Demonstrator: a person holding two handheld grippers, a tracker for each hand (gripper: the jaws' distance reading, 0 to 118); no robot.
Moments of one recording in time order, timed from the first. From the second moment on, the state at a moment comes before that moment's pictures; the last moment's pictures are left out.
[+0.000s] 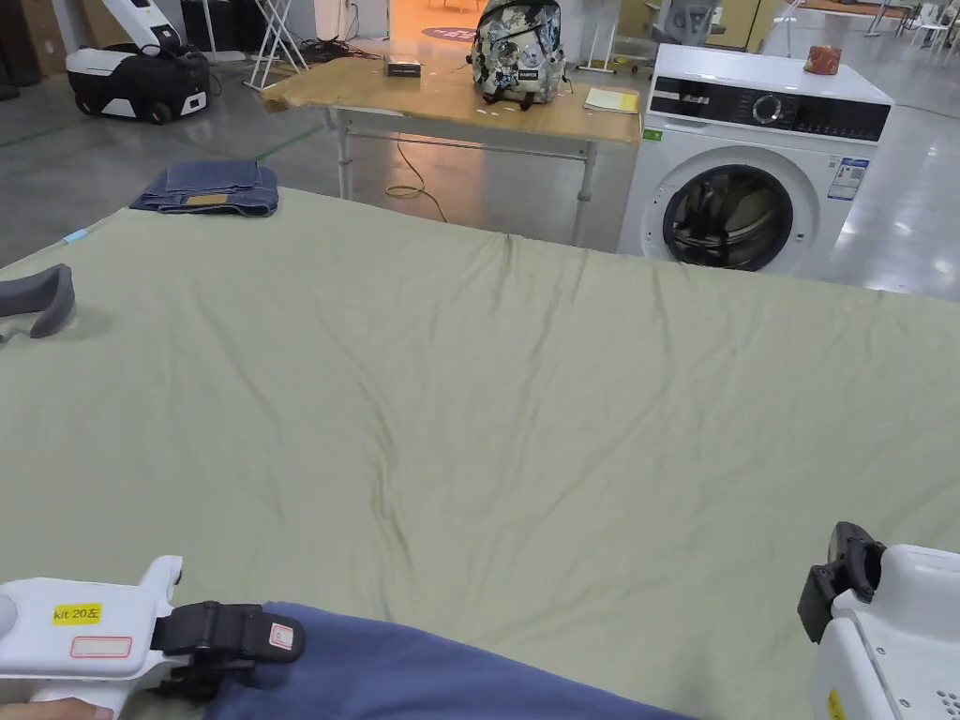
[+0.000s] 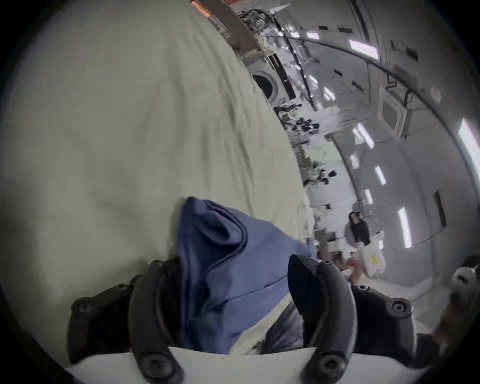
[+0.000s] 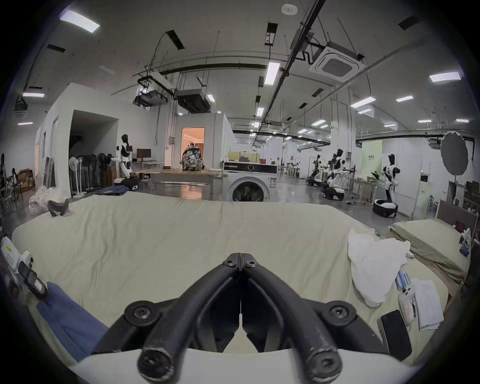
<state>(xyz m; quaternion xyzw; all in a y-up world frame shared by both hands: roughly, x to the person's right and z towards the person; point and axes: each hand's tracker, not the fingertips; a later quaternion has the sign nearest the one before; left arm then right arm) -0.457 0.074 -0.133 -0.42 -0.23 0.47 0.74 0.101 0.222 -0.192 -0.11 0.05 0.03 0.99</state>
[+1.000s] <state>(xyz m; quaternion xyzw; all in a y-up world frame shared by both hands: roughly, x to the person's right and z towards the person) -0.476 0.178 -0.125 -0.43 -0.10 0.38 0.81 0.116 0.227 -0.193 -0.11 0.05 0.03 0.99</state>
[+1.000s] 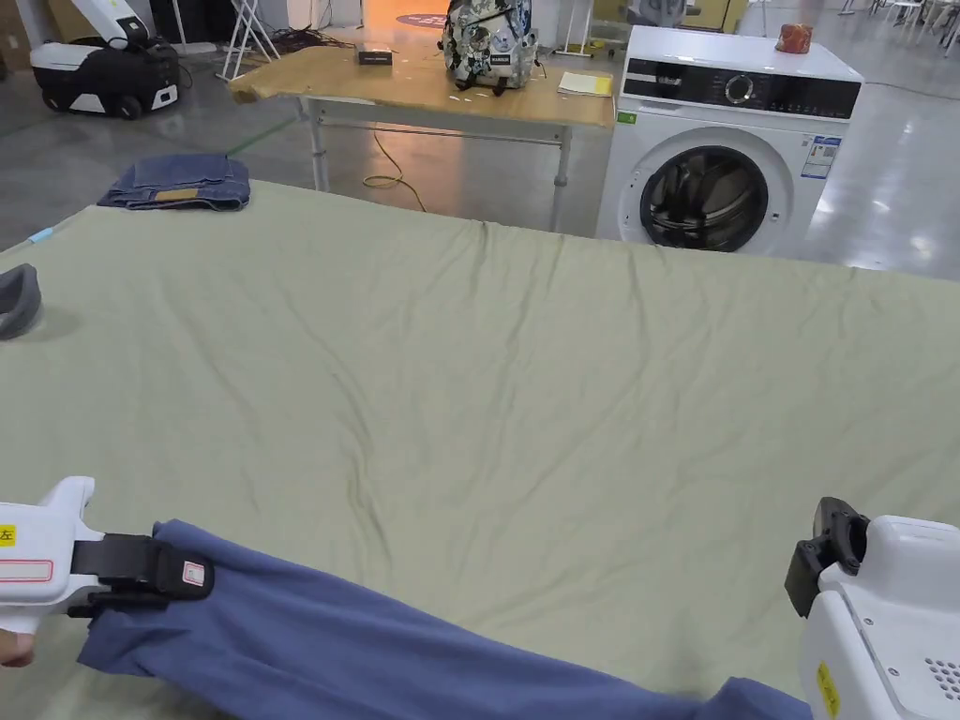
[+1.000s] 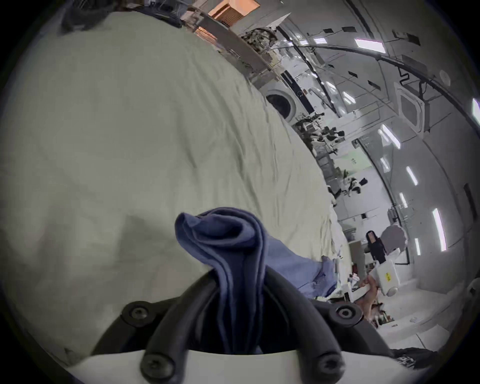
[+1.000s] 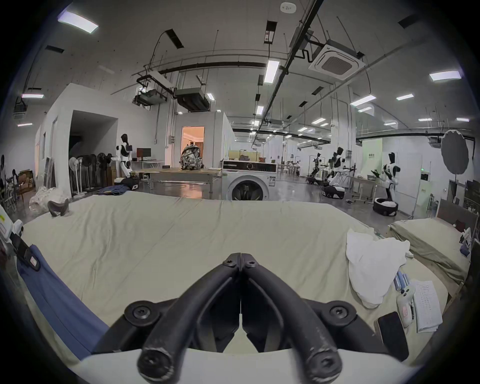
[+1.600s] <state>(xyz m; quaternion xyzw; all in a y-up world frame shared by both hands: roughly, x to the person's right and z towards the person) -0.374 0.231 -0.156 -0.44 -0.19 0.38 0.79 0.132 0.221 -0.192 -0.12 0.04 0.01 0.99</state>
